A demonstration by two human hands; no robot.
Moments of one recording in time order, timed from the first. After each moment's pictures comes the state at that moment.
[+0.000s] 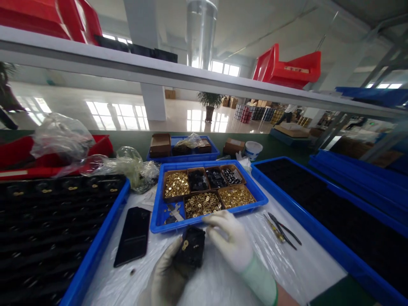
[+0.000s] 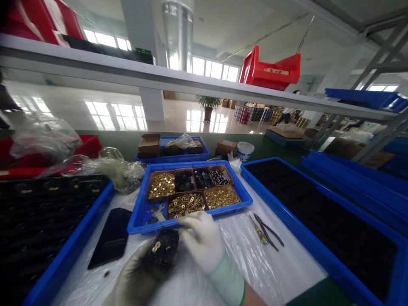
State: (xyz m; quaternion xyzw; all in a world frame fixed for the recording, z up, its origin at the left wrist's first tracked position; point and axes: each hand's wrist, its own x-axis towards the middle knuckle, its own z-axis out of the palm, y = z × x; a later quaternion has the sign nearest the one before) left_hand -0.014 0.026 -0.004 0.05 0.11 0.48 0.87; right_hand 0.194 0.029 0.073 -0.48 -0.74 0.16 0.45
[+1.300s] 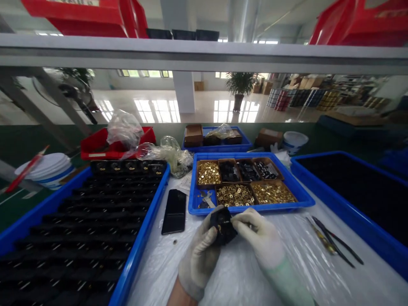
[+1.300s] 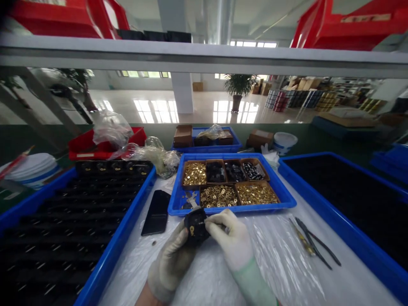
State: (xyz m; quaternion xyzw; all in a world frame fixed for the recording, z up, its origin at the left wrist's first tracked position) left_hand -0.005 0.020 0.018 0.22 0.22 0.58 0.75; right_hand 0.171 0.024 0.068 -0.52 -0.62 0.36 0.47
